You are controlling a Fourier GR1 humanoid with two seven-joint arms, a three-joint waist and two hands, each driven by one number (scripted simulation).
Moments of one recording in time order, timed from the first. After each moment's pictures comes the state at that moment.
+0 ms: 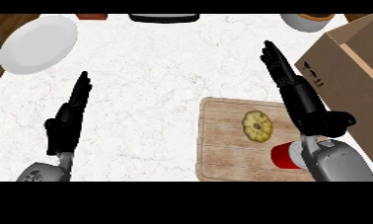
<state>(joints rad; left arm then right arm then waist) -0.08 0.38 -0.24 -1.41 0.17 0.35 -0.09 -0.25 -0.33 0.28 -1.62 -0.18 -0.11 -0.02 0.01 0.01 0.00</state>
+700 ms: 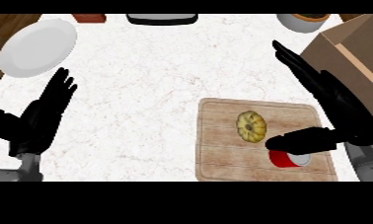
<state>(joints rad) -0.04 0.45 -0.10 -1.55 0.42 0.17 0.09 -0.29 -0.59 0.29 -1.80 0.08 0.01 -0.25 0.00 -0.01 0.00</state>
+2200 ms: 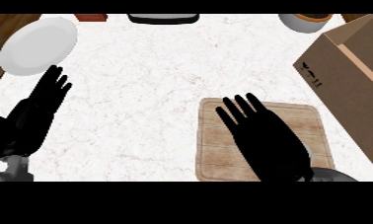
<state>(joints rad) -0.02 0.44 -0.04 -1.63 0.43 0.13 0.18 -0.47 -0.50 0.72 -2.01 0.68 0.78 0.75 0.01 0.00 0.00</state>
